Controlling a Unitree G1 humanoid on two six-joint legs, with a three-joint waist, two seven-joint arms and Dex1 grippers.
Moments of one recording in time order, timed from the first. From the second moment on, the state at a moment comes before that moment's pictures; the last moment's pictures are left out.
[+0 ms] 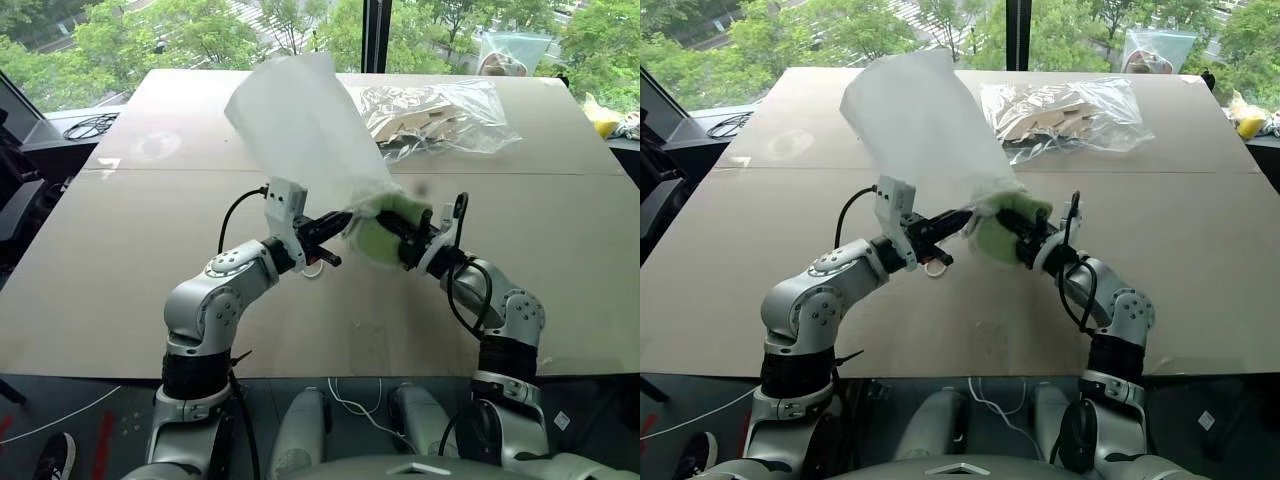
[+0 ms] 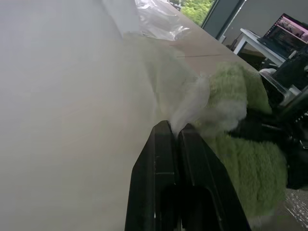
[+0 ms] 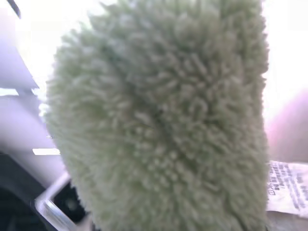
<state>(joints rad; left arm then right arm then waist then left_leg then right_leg) -0.40 0.30 0.08 -0.33 -0.61 0.91 -0.44 -0.47 0.16 -0.45 0.06 1.55 1.00 -0.28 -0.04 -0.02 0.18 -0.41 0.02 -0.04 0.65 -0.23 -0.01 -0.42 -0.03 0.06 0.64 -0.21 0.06</state>
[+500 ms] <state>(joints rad) -0.39 0.28 0.05 -0.34 -0.63 0.92 -0.41 -0.47 0.16 -0.25 0.07 1.75 0.64 -0.38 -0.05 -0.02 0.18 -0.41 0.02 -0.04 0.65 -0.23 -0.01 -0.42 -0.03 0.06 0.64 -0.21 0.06</state>
